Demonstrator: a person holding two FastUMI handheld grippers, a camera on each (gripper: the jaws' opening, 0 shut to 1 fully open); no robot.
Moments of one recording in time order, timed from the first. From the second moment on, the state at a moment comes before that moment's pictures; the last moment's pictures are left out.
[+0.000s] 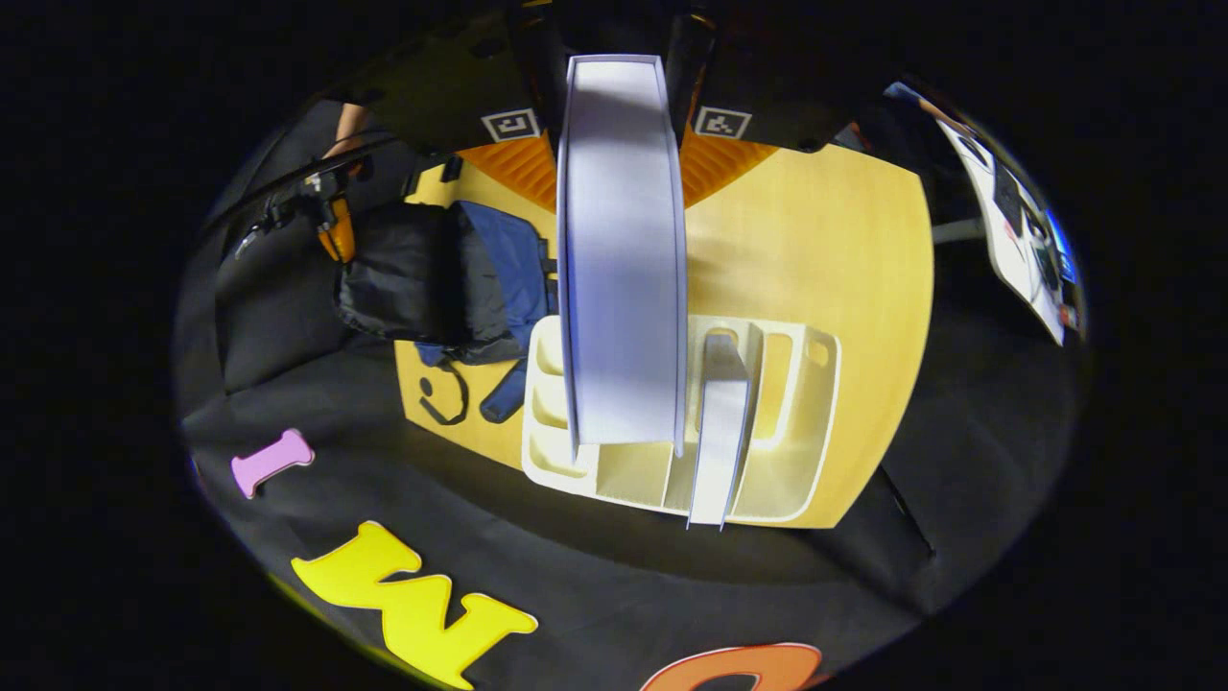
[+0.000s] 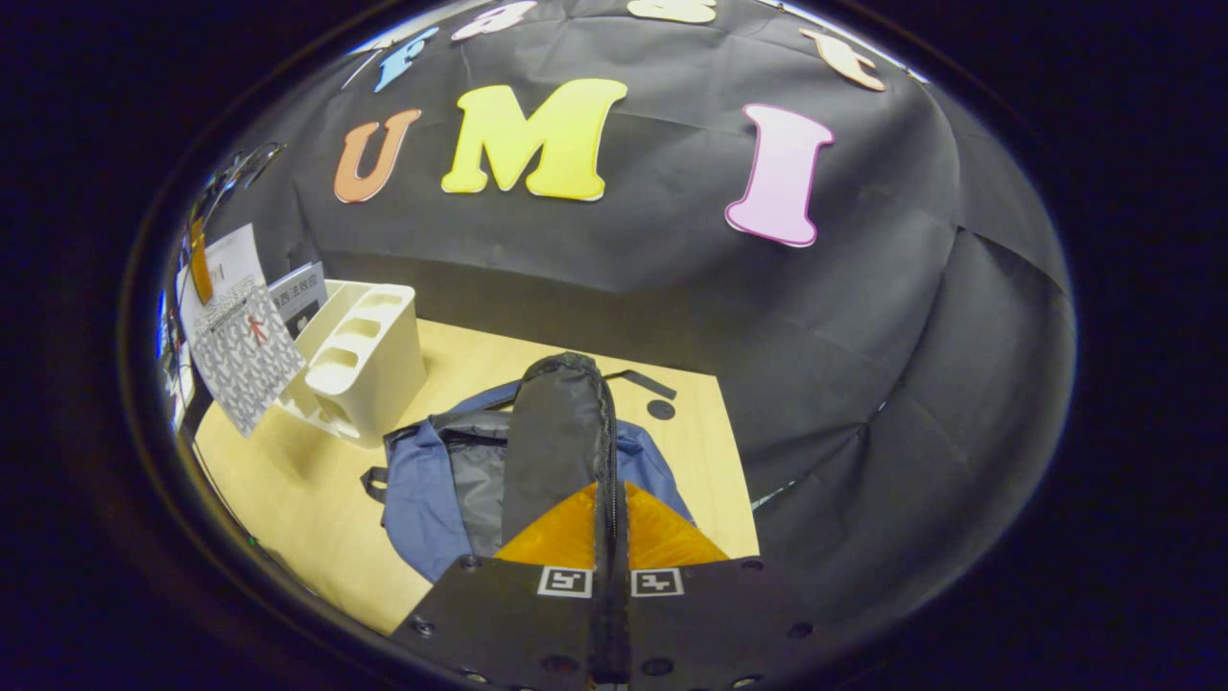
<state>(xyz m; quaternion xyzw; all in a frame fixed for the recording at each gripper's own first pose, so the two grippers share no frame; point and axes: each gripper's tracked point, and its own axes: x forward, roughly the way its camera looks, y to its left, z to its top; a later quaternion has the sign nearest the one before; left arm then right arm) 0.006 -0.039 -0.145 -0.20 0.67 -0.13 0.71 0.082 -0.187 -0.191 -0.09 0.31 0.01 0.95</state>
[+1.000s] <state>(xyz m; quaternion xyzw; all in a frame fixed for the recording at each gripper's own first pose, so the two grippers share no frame) -0.051 -0.241 -0.257 -0.41 0.53 -0.24 0.70 0.078 -0.184 -0.195 -0.07 0.33 0.01 0.94</state>
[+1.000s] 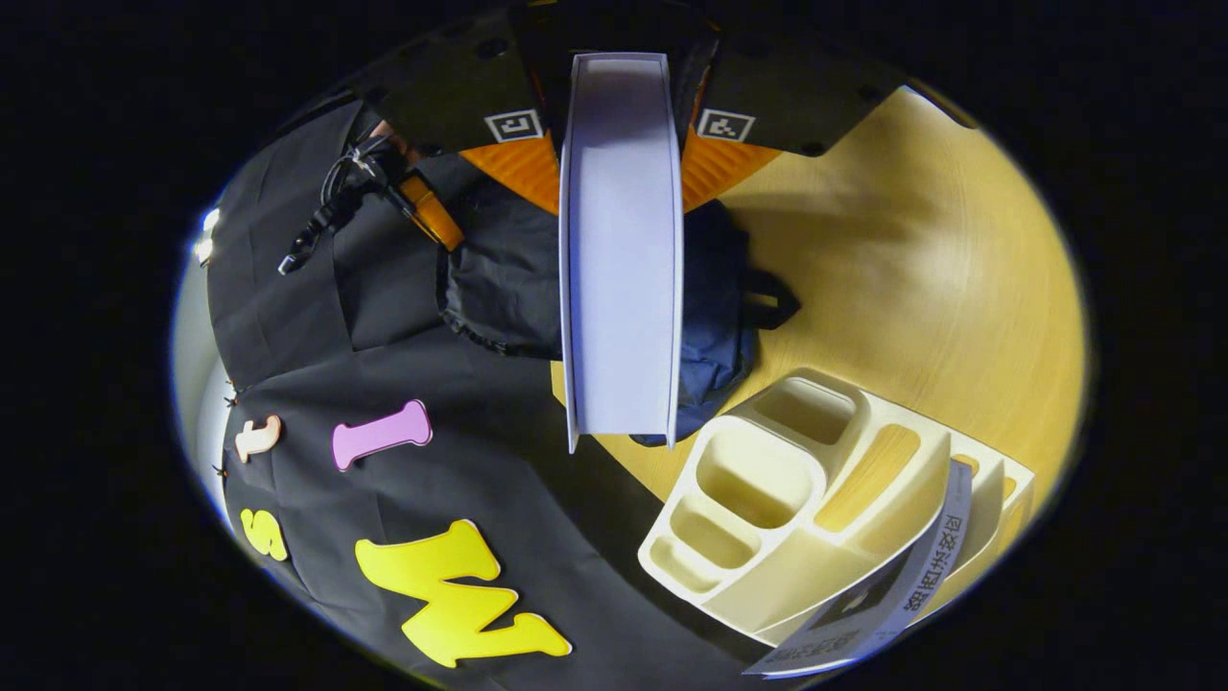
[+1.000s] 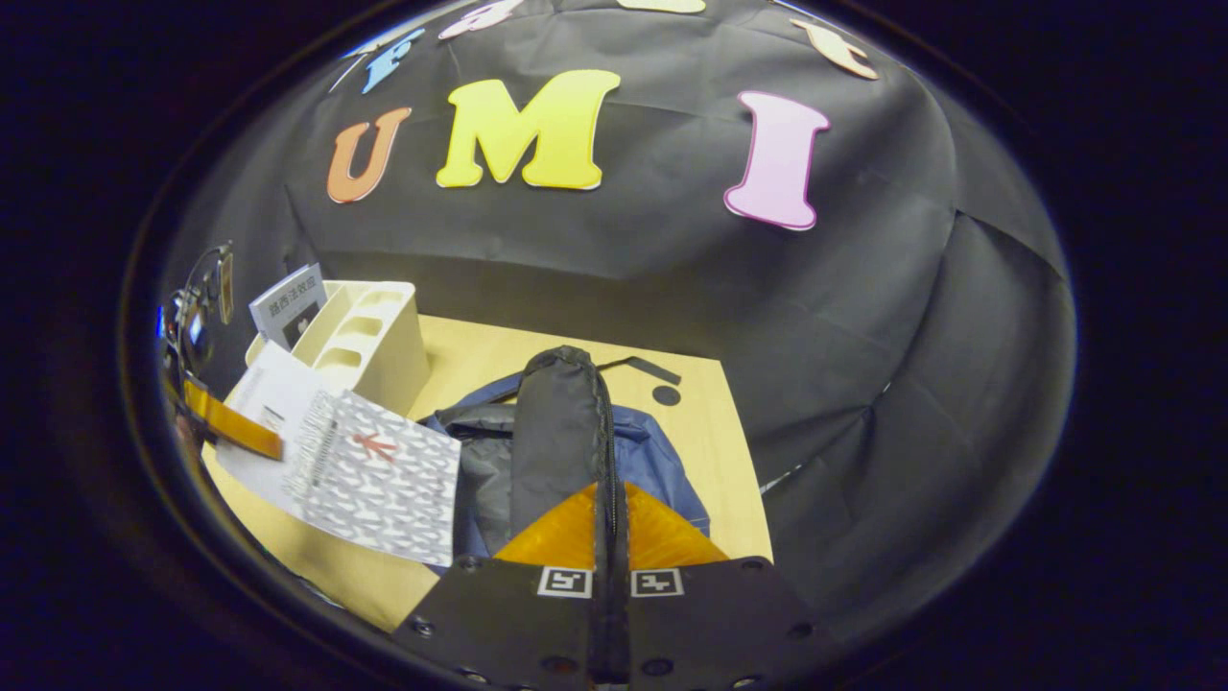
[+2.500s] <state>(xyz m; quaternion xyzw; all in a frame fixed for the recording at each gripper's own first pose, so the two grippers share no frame) -0.033 -0.431 -0.383 -0.45 0.60 -0.27 0.61 0.096 -0.195 -0.167 -0.06 0.35 0.00 0.94</state>
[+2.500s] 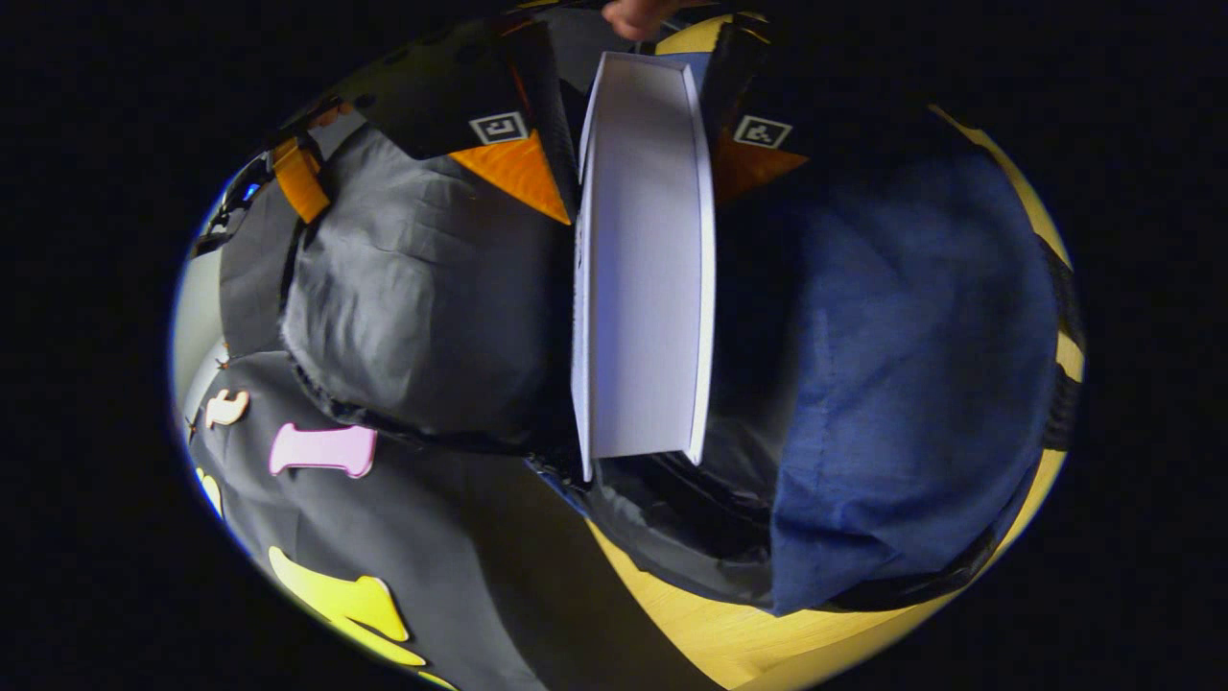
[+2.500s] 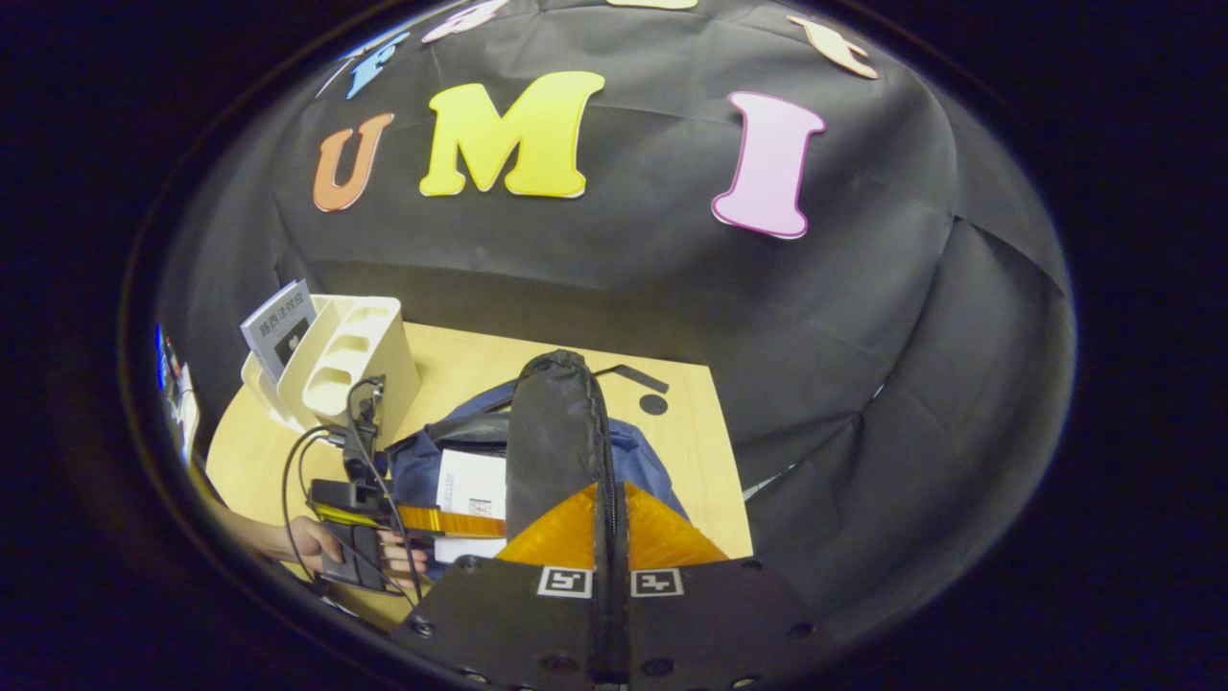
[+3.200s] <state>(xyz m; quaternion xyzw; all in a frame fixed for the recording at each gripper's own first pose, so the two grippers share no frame) -0.038 -0.373 -0.365 -0.28 0.66 -0.22 0.66 0.098 -0.185 -0.179 -0.04 0.35 0.00 0.94</state>
